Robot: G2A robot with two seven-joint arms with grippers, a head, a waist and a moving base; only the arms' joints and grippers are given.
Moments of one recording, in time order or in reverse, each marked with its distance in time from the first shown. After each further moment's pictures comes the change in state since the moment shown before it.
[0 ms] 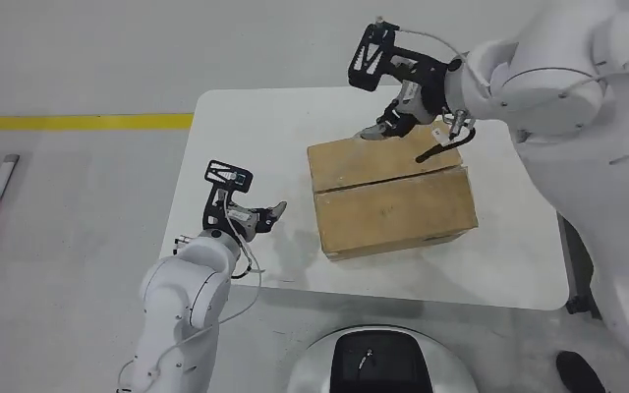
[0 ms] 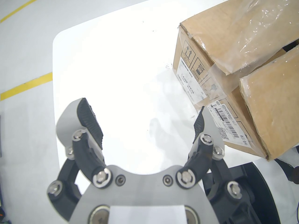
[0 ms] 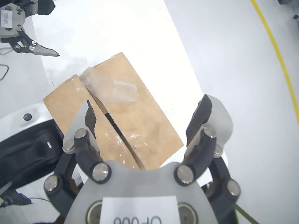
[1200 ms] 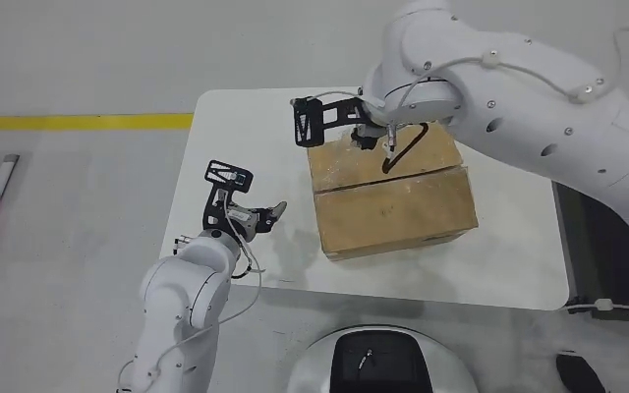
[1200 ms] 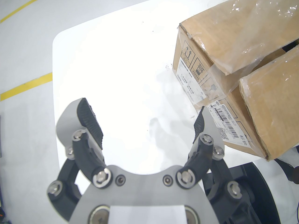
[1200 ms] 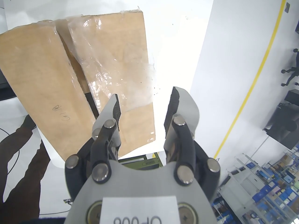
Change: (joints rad) left arm 0.000 0.000 0.000 0.000 0.000 0.000 0.000; right arm 0.496 -0.019 -0.780 0.278 0.151 -0.086 -0.111
